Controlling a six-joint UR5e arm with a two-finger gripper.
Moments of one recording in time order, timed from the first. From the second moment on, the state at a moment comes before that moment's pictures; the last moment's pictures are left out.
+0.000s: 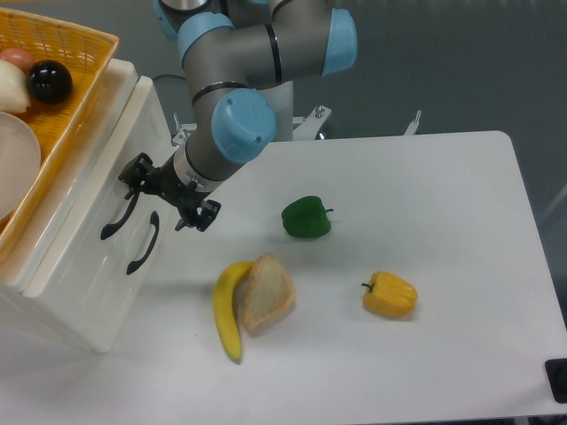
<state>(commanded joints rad) 2.28 -1.80 -1.63 -1.51 1.01 0.66</state>
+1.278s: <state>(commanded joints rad) 2.26 -1.83 -1.63 -1.46 1.02 0.65</state>
